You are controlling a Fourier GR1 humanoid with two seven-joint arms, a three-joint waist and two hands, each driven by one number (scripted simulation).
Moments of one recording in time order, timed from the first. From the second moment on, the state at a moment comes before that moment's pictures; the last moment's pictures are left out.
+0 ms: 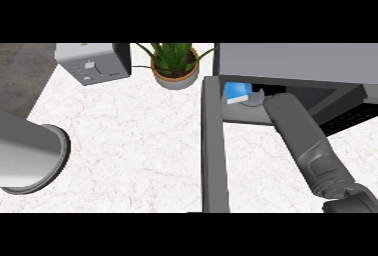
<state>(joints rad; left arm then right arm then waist) 0.34 0.03 0.69 -2.22 0.60 -0.58 0.17 -1.00 -0.13 -0.22 -0.29 0.39 -0.52 -0.58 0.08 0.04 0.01</state>
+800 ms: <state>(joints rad) 0.26 0.07 0.67 -2.16 0.56 -0.59 0.17 -1.06 -0.27 -0.18 -0.09 0.52 -0.84 -0.48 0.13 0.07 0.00</state>
